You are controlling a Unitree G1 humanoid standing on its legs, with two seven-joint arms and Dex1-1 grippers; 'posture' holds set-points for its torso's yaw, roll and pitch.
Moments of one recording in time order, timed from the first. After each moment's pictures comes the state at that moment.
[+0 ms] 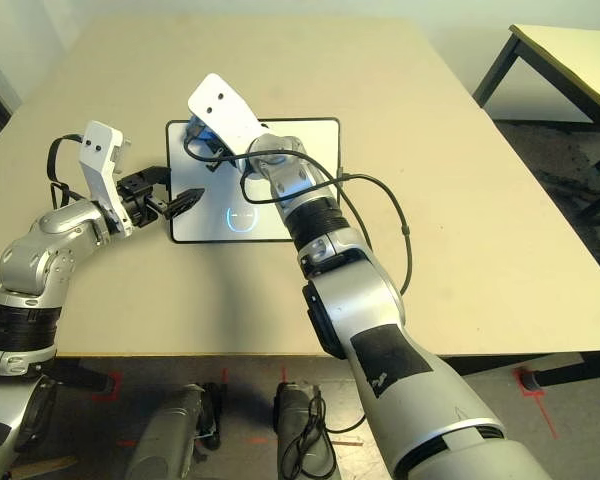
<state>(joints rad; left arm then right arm) -0.64 0.42 0.02 -0.02 -0.31 0.65 -0.56 -1.22 -0.09 0.15 0.88 -0.14 0.17 0.53</state>
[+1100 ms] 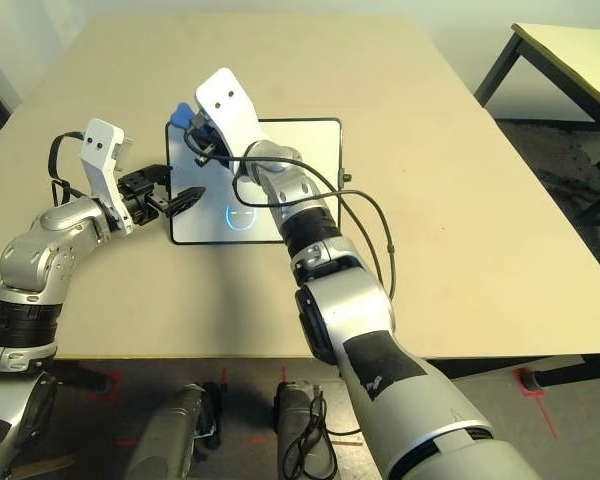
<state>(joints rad) -0.65 0.42 0.02 0.00 -0.31 0.65 -0.56 -1.20 -0.05 0.06 0.97 -0.05 0.01 0.51</state>
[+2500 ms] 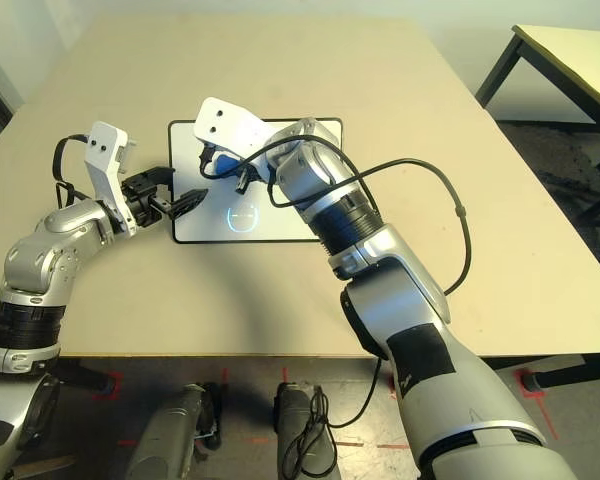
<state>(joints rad) -0.63 0.40 0.01 0.00 -0.31 0.64 -0.55 -1.30 -0.30 0.48 0.61 -0.30 0.63 0.86</state>
